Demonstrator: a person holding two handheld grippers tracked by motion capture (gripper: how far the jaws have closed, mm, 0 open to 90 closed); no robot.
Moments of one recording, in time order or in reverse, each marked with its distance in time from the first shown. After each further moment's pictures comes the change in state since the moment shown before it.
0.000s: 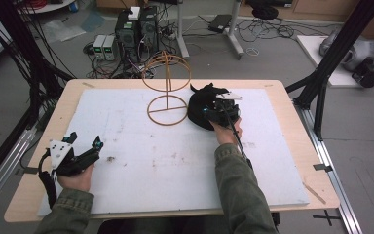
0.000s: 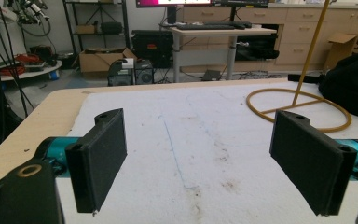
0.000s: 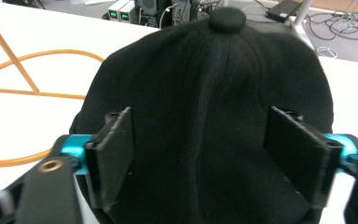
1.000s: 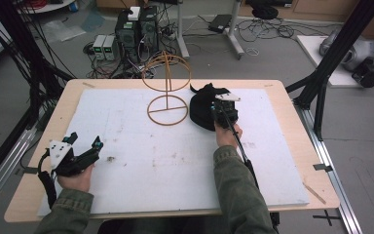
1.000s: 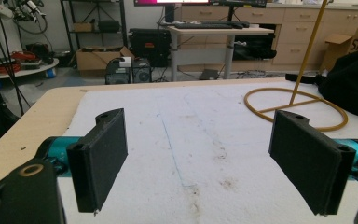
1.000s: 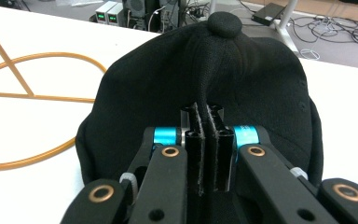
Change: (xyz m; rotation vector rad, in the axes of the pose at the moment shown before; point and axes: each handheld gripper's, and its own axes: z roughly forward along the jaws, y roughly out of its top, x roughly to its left) left arm 0.001 0.000 0.000 0.003 -0.008 -0.007; right arm 0.009 0.002 -0.010 -0.022 -0.054 -0.005
